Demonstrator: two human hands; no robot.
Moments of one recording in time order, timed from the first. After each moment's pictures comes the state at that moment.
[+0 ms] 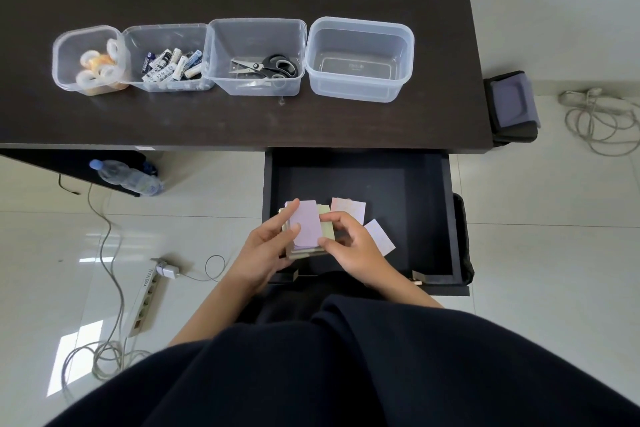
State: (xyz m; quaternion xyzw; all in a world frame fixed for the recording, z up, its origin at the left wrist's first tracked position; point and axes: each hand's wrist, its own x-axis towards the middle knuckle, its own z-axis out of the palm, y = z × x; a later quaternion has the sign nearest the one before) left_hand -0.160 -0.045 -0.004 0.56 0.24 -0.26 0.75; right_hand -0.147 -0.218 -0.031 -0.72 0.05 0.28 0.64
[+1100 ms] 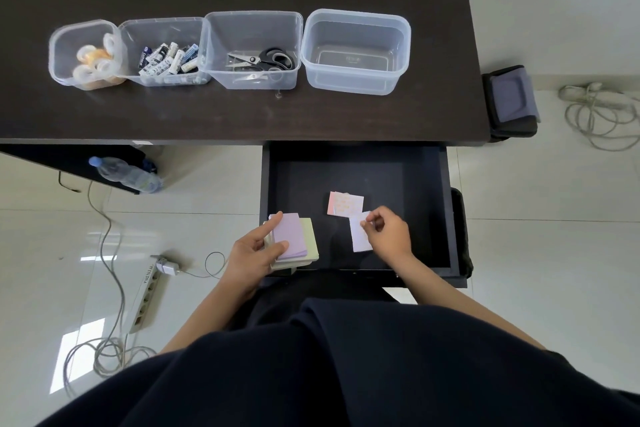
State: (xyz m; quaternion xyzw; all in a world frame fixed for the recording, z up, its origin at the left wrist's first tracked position) left_hand -0.181 -0.031 -0.036 0.63 0.31 -0.21 0.68; right_hand -0.132 -0.278 -0.114 -0.87 0.17 0.17 0.43
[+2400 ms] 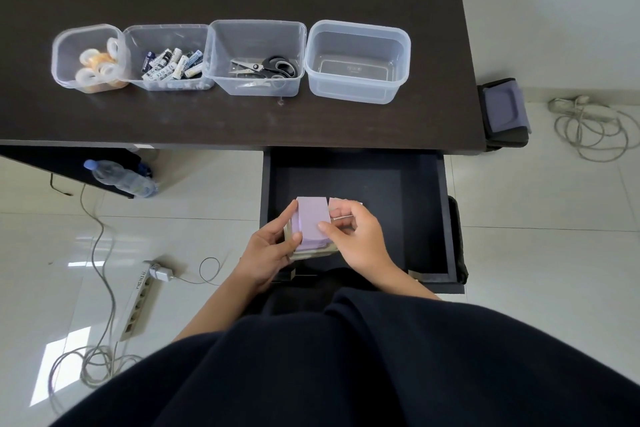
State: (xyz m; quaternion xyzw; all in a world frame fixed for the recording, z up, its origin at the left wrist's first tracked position) left_hand -0.165 -0.046 -0.027 0.56 0.20 -0.25 0.76; right_hand -0.142 -0.218 -0.031 -0.77 0.09 0.16 0.61
